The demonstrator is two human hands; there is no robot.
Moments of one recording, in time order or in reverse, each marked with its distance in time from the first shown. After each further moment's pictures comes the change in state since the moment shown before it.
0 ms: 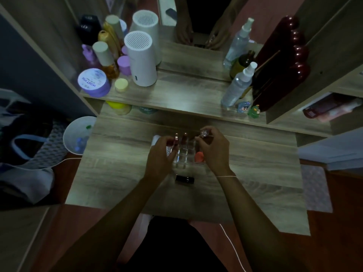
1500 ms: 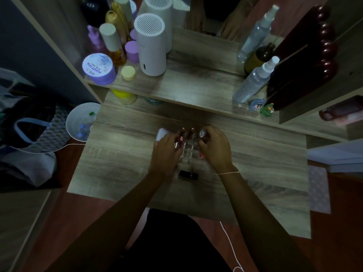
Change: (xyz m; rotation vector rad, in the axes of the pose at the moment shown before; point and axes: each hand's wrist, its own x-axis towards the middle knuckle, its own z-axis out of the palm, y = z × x) left_hand -0.003 -0.005 0.007 0.203 -0.044 0.017; right_hand 0.007 0.015 0.018 -0.358 -0.231 -0.079
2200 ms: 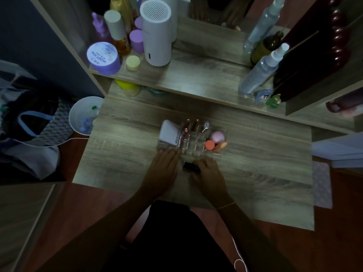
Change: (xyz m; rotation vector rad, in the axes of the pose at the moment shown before) left_hand -0.071 -0.055 0.004 0.397 -0.178 0.413; right_hand -0.103 0.007 0.044 -0.083 -0.241 -0.042
